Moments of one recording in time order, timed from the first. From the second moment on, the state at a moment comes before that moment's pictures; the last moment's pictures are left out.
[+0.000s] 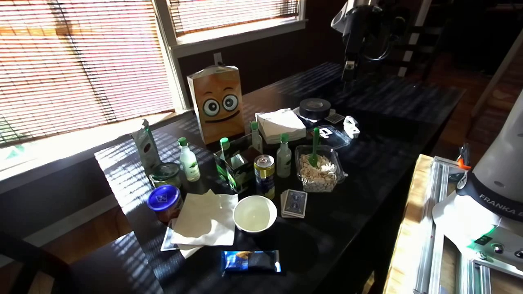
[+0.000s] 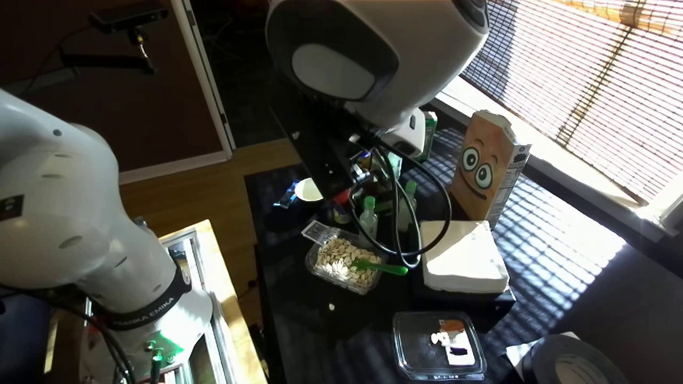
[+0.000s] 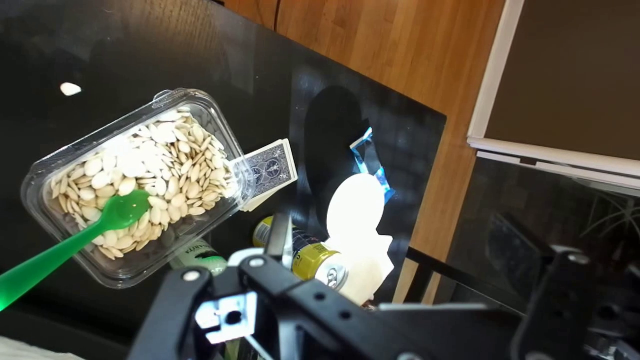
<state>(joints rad) 0.00 -0.37 -0.42 -2.54 0.38 1.80 -0.68</state>
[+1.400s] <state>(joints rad) -0.33 0.33 -0.34 -2.22 0.86 1.84 -1.31</state>
